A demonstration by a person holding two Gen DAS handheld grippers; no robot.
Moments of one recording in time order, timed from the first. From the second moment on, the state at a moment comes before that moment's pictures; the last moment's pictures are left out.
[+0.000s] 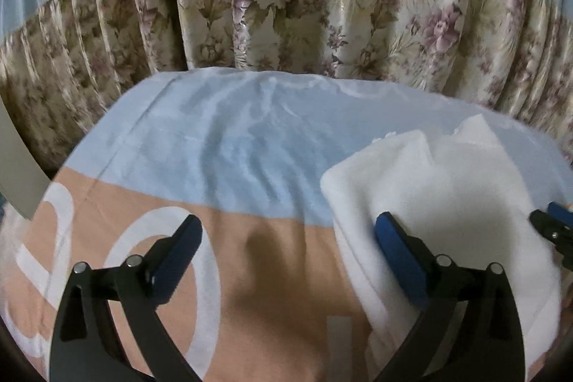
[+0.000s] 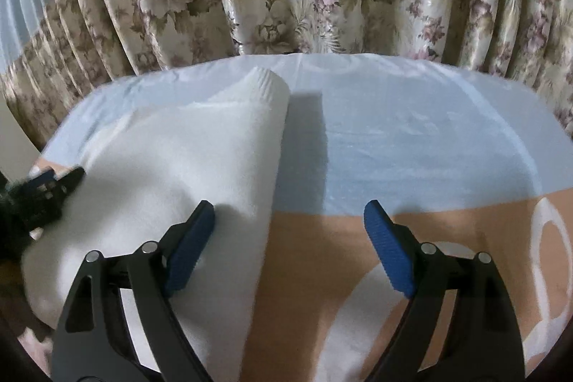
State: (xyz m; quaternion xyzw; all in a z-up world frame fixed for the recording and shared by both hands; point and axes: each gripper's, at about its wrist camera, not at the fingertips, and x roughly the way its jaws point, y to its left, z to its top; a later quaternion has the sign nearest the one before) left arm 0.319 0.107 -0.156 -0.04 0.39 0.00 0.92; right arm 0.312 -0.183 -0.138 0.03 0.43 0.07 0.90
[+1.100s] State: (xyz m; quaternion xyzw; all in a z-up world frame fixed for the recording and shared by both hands) left arm 0.302 0.057 -0.158 -0.11 0.43 -0.15 0.88; right arm 0.326 -0.149 -0.148 0.04 0.47 0.15 0.87
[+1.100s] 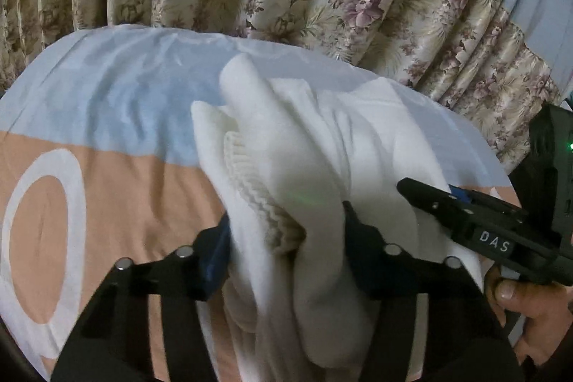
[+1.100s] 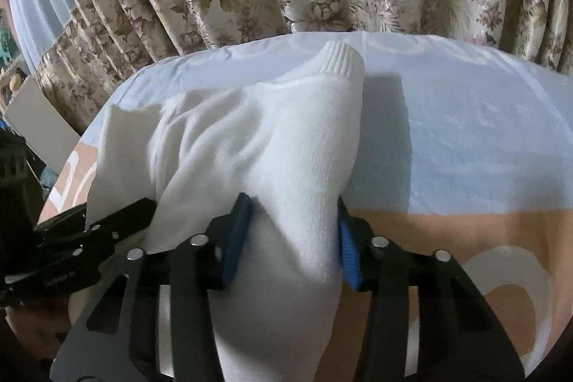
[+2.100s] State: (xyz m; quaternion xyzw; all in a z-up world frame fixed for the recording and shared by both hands) left arm 0.287 -0.098 -0.074 -0.08 0.41 -0.16 0.90; right arm 0.296 -0.263 -0.037 -0.02 0.42 0.12 0.90
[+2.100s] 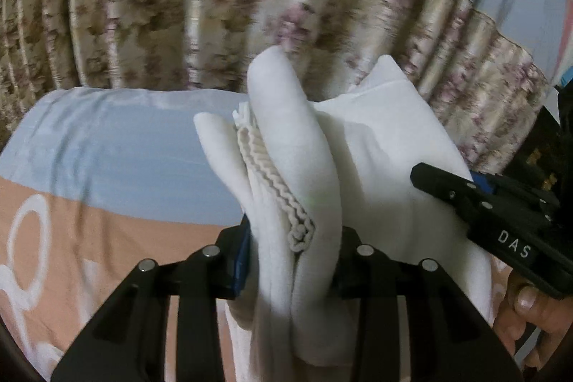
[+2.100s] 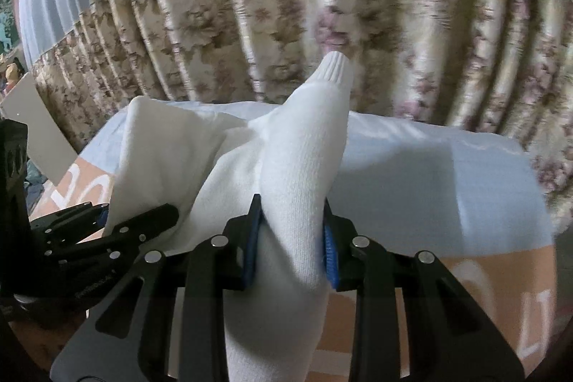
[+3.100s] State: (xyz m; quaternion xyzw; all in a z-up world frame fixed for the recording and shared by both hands) left arm 0.280 -0.142 -0.132 0.04 0.36 -0.13 0.92; right arm 0.190 -0.359 -0.117 -0.06 0.41 0.00 0.91
